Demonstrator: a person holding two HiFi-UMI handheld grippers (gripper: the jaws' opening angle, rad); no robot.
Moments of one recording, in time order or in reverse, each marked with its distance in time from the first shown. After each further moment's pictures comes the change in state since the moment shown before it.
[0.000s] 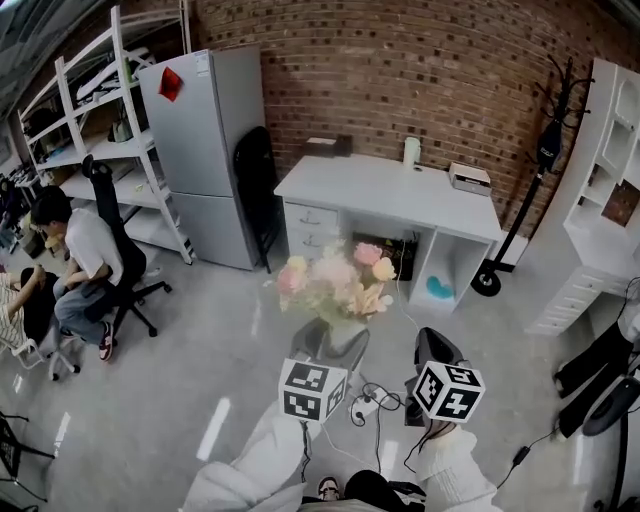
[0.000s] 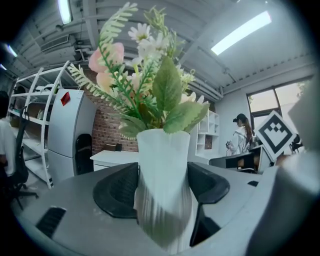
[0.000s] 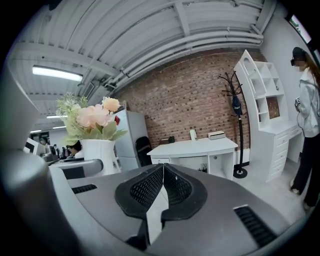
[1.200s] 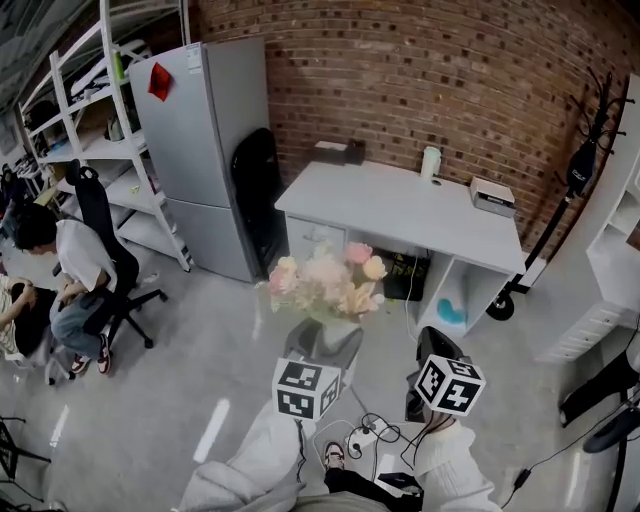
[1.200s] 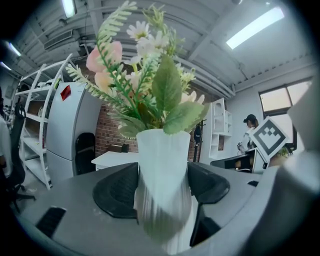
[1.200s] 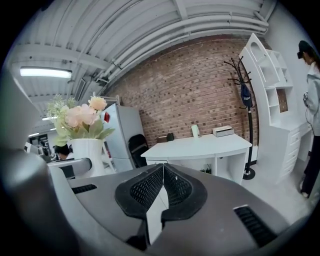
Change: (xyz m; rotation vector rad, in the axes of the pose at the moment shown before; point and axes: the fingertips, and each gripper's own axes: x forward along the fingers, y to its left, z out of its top) left arm 0.143 0.117 0.017 -0.026 0.008 0.065; right arm 0.195 -0.034 0.032 0.029 0.061 0.005
